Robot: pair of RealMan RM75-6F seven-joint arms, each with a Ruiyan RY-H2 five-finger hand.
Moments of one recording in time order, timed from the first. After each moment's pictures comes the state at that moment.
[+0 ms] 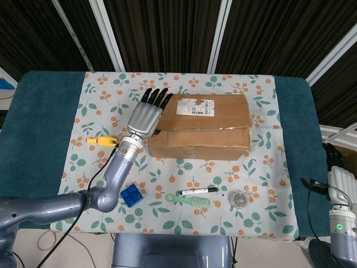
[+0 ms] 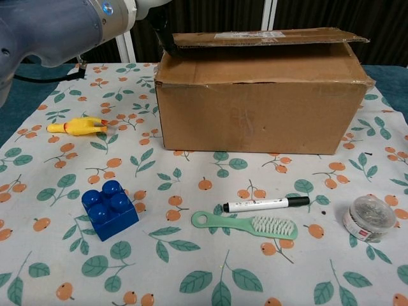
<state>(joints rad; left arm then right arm) -1.09 -1.63 -0.41 -1.40 0.82 1.02 0.73 0.15 -1.23 0.23 -1.54 -1.20 1.34 0.13</state>
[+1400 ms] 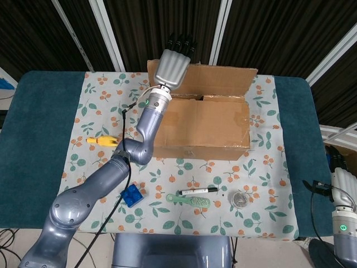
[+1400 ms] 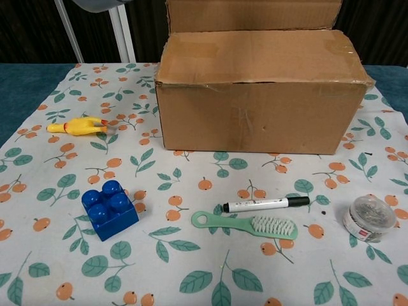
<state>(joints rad) -1.57 -1.90 -0.50 -0.41 0.89 0.69 0.55 0.14 -1.19 0.23 -1.58 -1.16 1.30 0.16</state>
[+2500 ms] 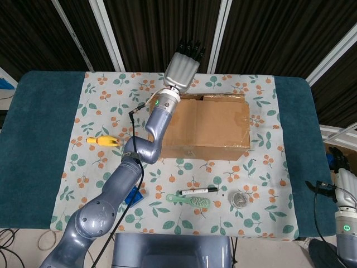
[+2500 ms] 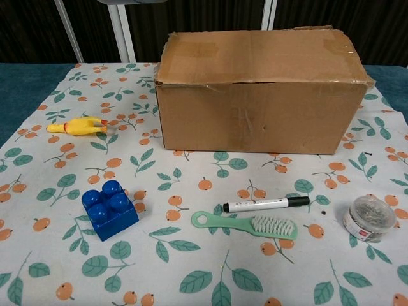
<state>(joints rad) -1.69 -2.01 -0.47 -0.12 0.98 0.52 0.40 0.13 -1.17 0.24 -1.59 -1.13 1.27 0.18</state>
